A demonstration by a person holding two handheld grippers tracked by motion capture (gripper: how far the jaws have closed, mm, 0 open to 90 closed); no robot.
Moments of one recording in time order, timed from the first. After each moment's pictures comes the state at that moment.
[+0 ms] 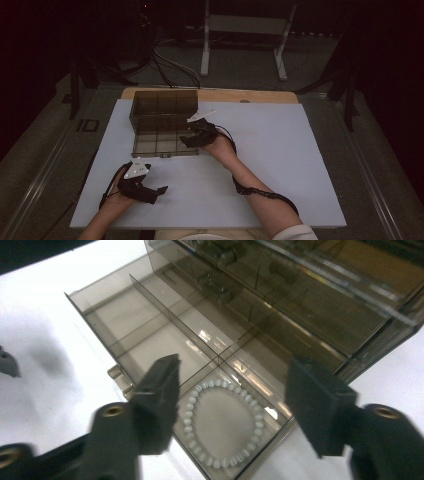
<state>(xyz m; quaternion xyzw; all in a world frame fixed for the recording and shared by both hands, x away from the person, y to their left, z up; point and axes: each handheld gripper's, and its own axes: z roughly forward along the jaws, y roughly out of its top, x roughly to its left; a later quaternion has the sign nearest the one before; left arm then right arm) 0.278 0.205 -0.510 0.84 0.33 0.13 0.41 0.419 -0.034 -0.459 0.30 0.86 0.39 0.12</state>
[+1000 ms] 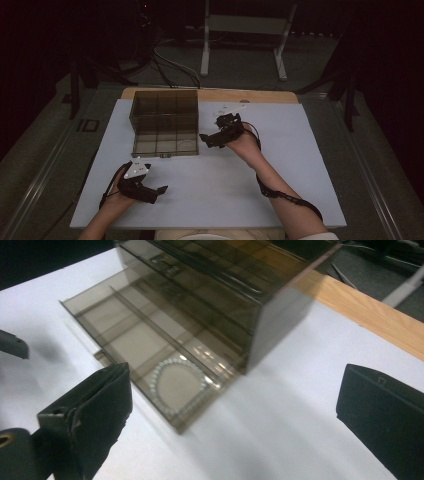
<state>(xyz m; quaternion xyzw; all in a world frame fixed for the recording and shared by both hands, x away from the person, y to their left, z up) 0.278 0.205 -0.509 0.84 0.33 0.13 0.41 0.406 -0.104 -0.422 0.33 0.84 0.41 0.15</state>
